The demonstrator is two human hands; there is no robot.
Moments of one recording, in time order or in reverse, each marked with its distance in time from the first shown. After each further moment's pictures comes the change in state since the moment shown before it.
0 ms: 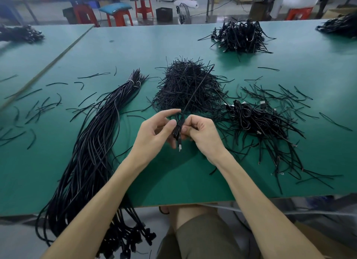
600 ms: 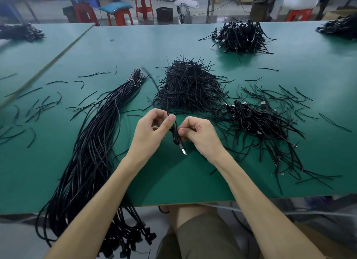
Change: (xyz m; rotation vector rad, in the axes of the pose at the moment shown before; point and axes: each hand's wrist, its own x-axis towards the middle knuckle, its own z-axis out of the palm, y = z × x) left_hand 0.008 -0.015 -0.003 0.061 0.175 -0.119; right_hand -0.001 -0.002 0.001 -0.093 -0.038 0.010
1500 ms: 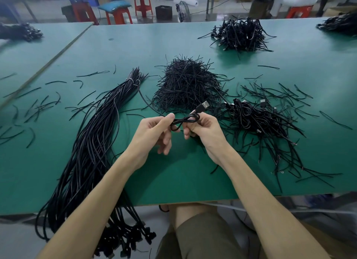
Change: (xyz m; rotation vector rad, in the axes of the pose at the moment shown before) left_hand -0.005 0.010 -0.005 -0.271 -0.246 -0.254; right_hand -0.004 -0.003 -0.006 0.334 0.030 -0.016
